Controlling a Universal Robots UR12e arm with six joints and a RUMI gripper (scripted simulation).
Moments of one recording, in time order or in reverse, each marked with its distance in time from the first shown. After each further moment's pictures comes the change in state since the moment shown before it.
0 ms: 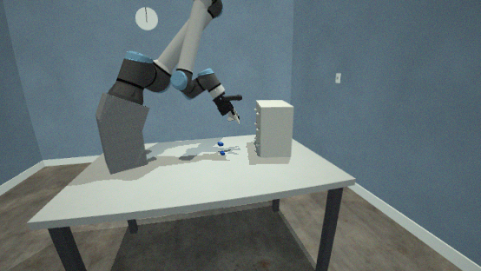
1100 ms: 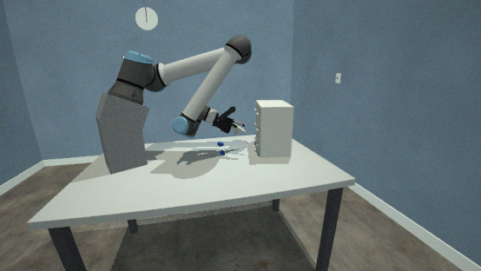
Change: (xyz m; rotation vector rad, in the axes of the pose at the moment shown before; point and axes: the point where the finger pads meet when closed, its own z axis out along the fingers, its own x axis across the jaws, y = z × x) arm 0.001 -0.008 0.062 0.570 0.001 0.000
